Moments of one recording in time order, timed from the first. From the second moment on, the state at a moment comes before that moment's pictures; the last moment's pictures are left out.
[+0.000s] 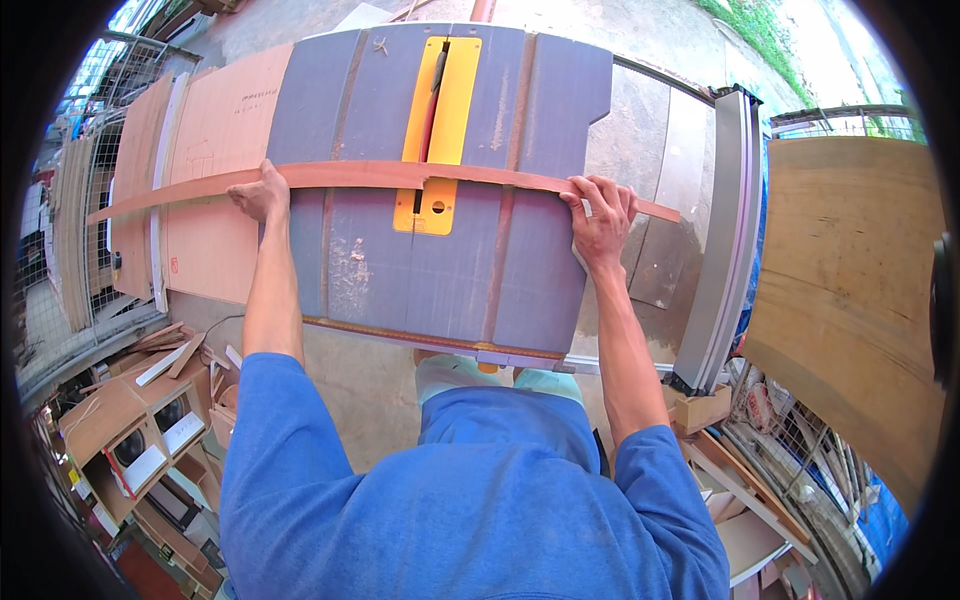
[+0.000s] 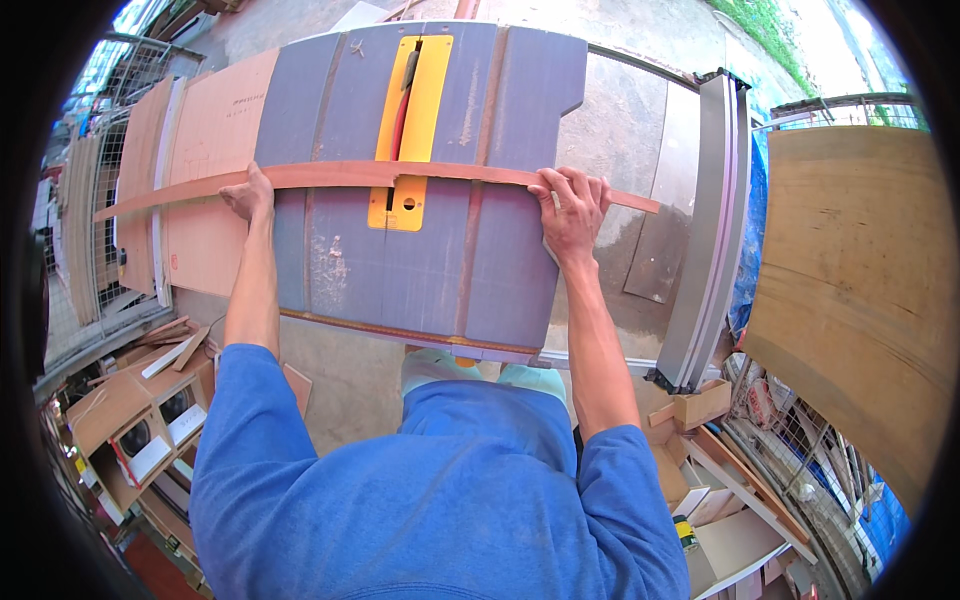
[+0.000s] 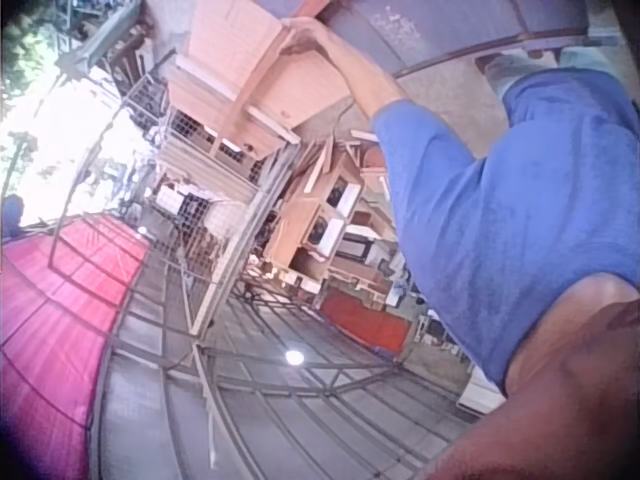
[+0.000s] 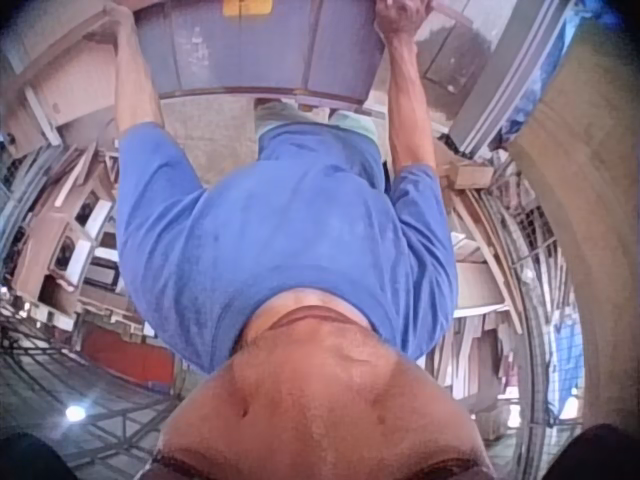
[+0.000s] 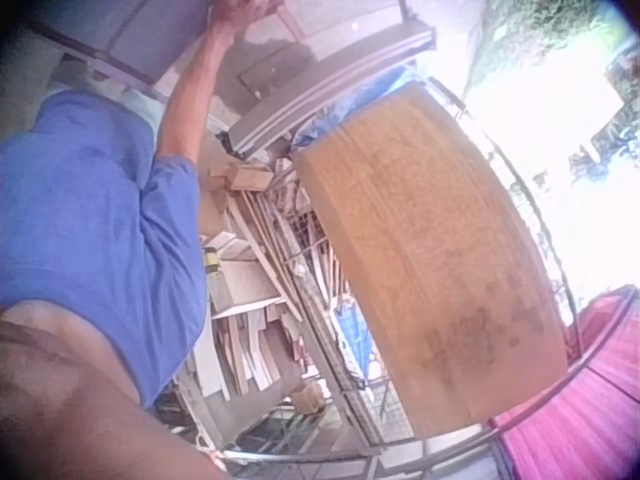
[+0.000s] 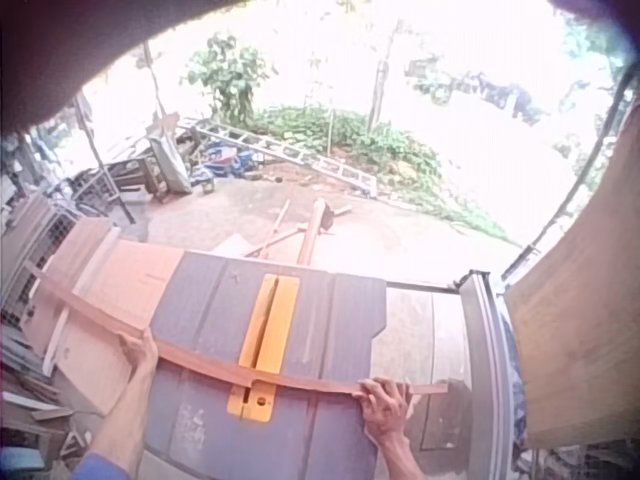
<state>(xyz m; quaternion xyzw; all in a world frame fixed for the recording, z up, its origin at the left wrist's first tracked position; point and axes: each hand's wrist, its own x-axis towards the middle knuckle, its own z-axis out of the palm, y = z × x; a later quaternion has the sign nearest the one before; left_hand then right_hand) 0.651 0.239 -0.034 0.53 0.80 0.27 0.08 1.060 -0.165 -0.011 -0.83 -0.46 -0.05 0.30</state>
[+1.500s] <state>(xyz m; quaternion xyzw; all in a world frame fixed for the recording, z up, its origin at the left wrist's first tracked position) 0.682 0.248 -0.025 0.51 0.81 0.29 0.07 1.071 -0.152 -0.012 -0.84 -0.45 -0.06 0.30</state>
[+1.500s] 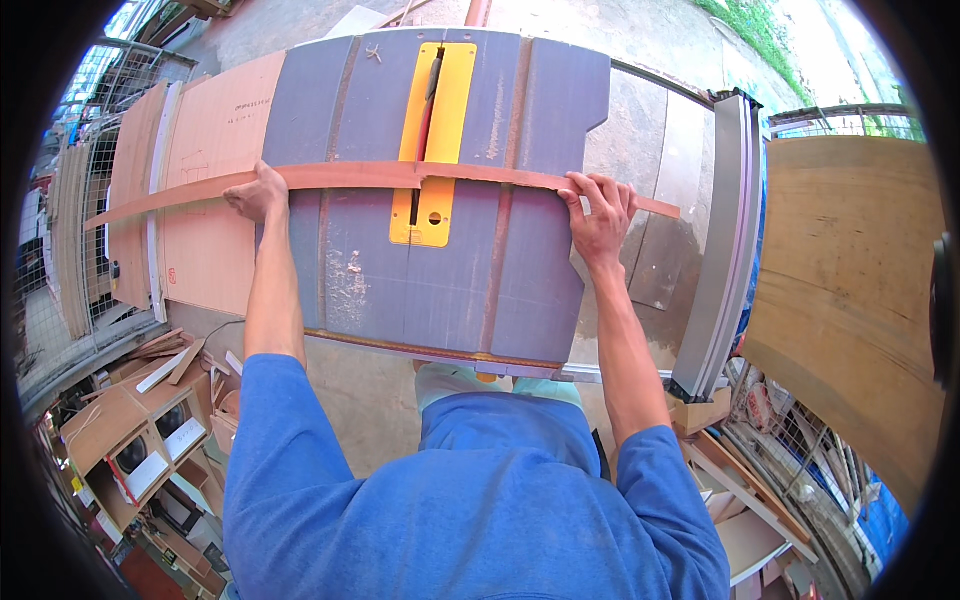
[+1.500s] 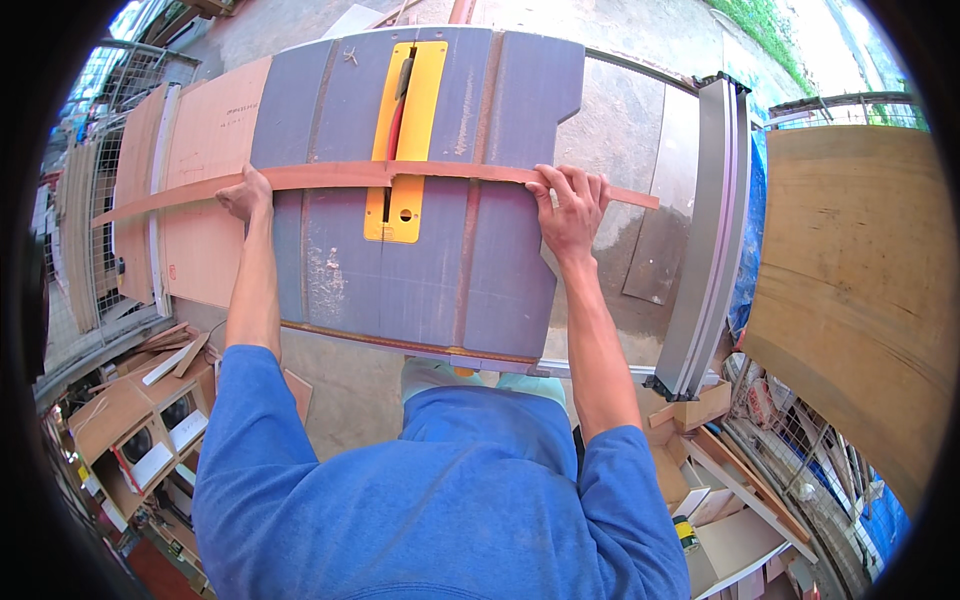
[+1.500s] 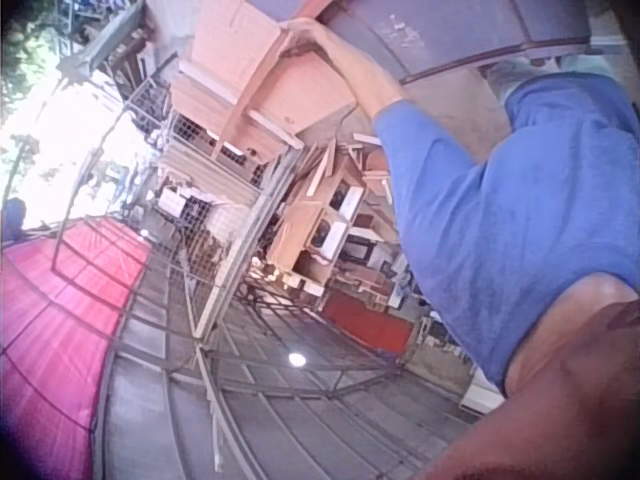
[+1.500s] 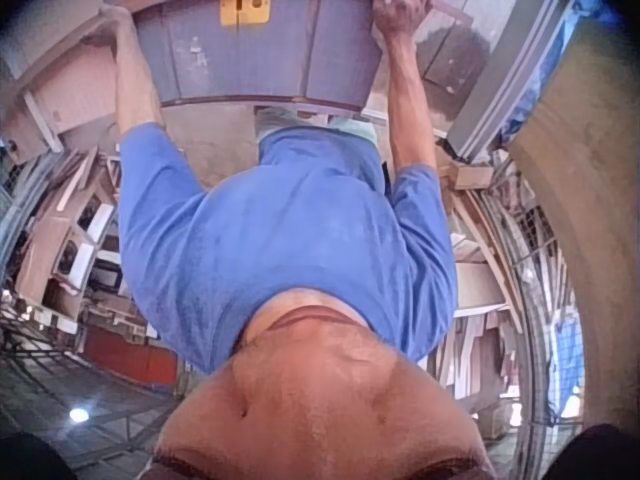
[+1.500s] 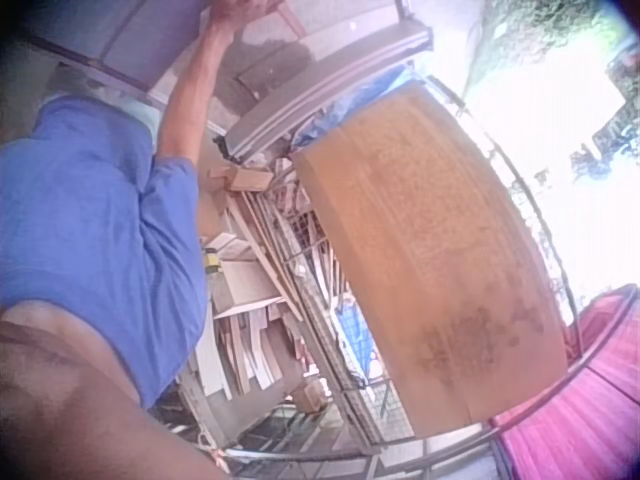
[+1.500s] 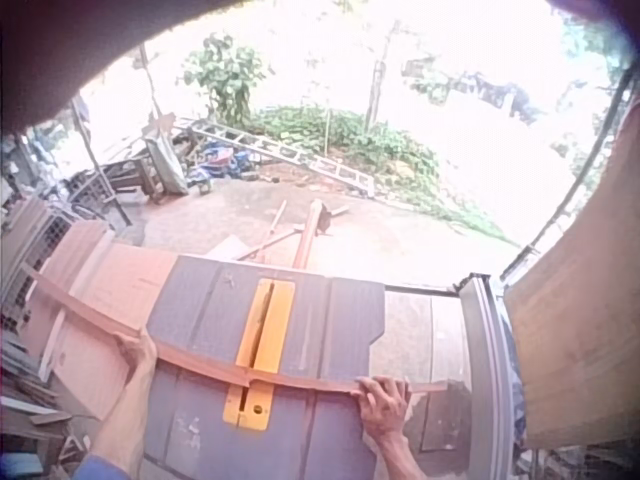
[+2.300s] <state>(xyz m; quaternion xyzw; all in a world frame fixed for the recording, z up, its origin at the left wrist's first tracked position) 0.690 0.252 -0.024 0.53 0.80 0.29 0.07 1.079 -0.146 -0.016 -0.83 -0.46 -0.06 0.31</state>
